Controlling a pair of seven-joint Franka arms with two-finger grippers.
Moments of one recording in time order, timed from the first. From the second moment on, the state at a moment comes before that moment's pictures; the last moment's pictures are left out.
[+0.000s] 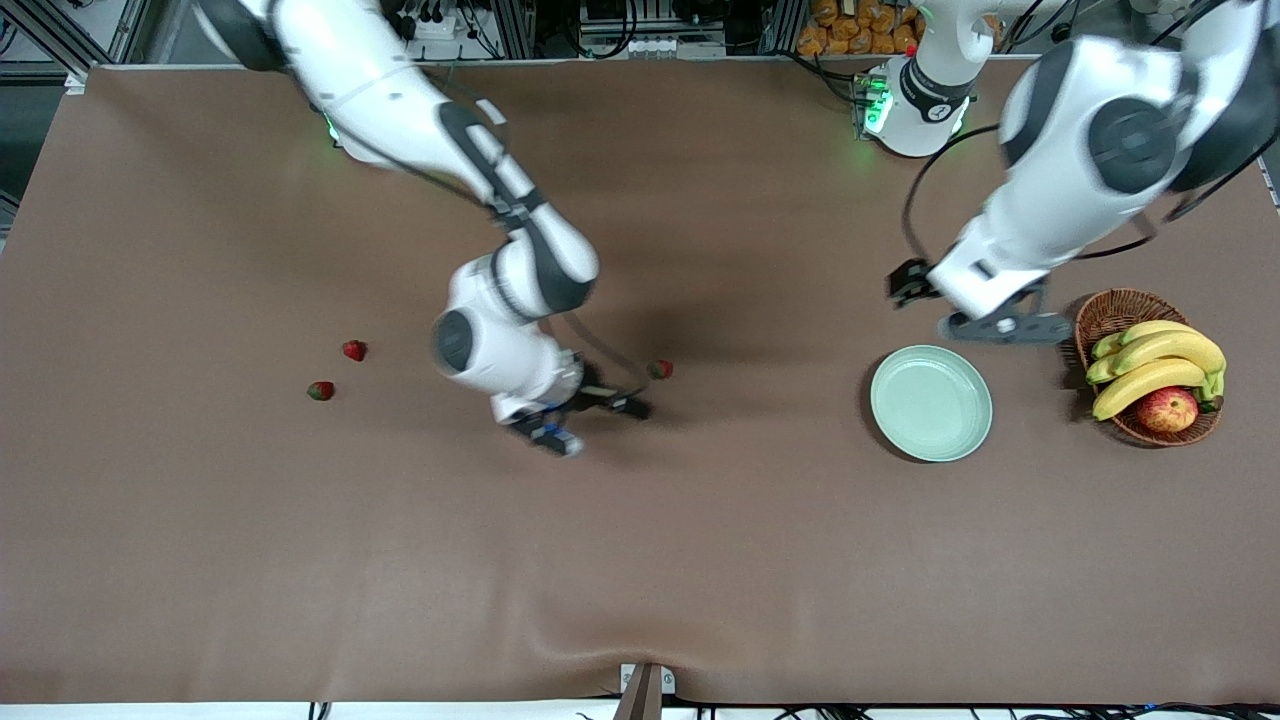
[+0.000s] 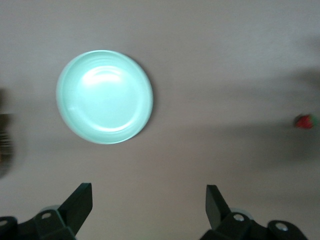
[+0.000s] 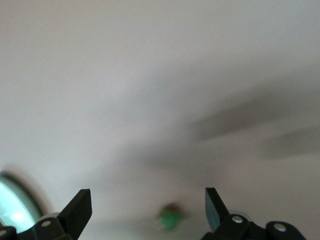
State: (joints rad) left arm -0.04 0.09 -0.32 -1.88 0.00 1.89 -0.33; right arm 0.50 0.70 0.02 -1.57 0.63 2.34 0.54
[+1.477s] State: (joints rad) left arm -0.53 0.77 -0.30 -1.54 0.17 2.27 -0.69; right arm 0.03 0.58 0.01 -1.85 -0.06 1.95 0.23
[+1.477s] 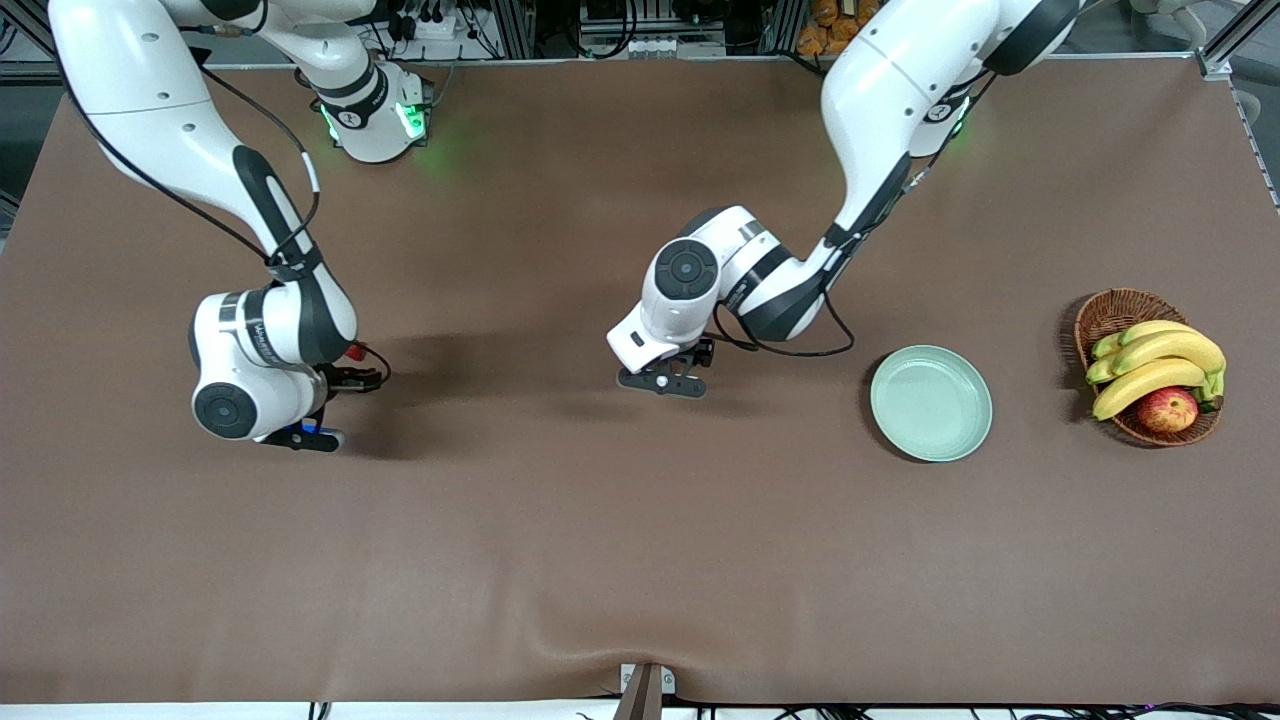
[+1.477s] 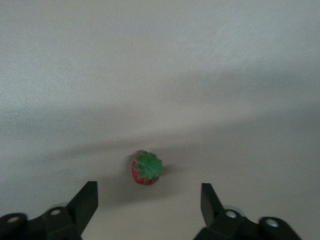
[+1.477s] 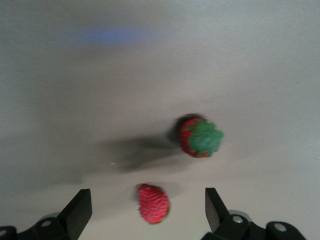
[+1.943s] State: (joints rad) left arm -0.56 0.81 -0.27 -1.53 0.17 2.30 -0.69; right arm 0.01 0.58 0.02 -1.91 -0.06 1.94 0.22
